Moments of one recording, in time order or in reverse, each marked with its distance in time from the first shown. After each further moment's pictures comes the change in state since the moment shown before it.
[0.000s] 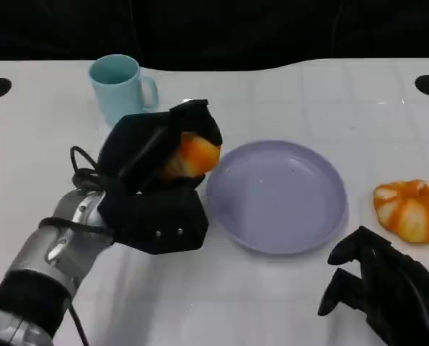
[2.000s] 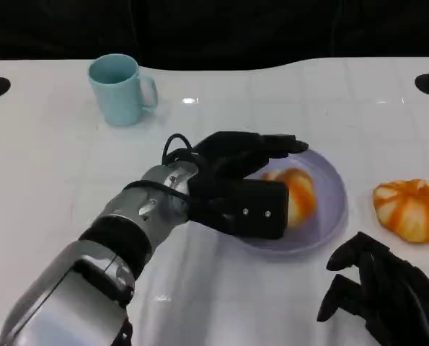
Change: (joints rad) left arm -0.318 -0.234 -0.180 0.486 0.032 0.010 -0.227; right arm 0.016 0.000 0.007 0.000 -0.001 0.000 0.003
